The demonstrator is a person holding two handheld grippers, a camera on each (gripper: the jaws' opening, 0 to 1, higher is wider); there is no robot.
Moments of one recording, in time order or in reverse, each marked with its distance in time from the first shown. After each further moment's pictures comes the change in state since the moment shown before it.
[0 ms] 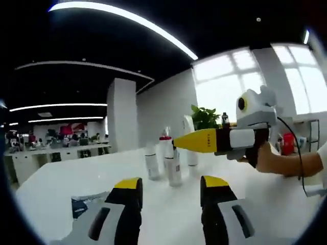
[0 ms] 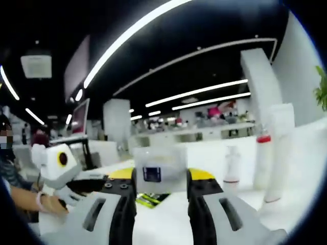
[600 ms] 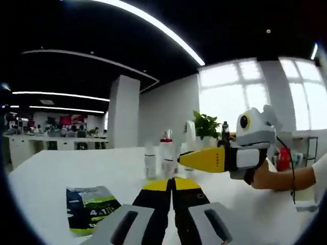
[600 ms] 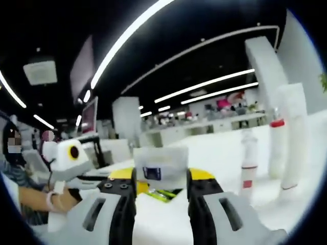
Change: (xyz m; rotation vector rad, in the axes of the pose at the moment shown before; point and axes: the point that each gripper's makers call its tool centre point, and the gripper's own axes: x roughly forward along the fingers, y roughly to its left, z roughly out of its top) left arm -0.015 -0.006 0.002 -0.155 -0.035 -0.043; right arm 0.002 0.025 -0.018 0.051 0.025 0.094
